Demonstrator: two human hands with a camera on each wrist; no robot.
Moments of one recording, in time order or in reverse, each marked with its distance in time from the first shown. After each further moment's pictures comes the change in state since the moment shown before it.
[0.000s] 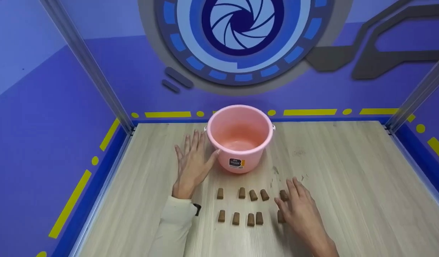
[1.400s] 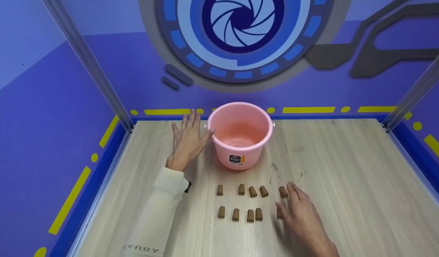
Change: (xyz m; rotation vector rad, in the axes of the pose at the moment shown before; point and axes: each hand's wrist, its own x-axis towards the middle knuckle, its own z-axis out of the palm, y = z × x) left_hand 0.053 -0.007 -0.029 0.081 -0.081 0.021; right_hand -0.018 0.003 0.007 -0.020 0.009 0.001
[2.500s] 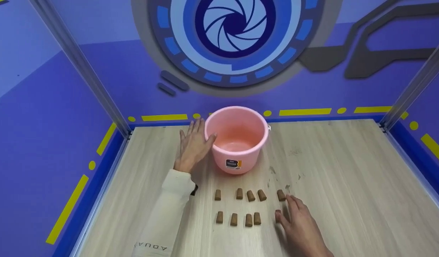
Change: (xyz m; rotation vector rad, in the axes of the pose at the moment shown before) left_hand 0.020 0.009 0.034 -0.067 -0.017 0.009; right_hand -0.006 0.011 0.015 0.055 -0.111 0.166
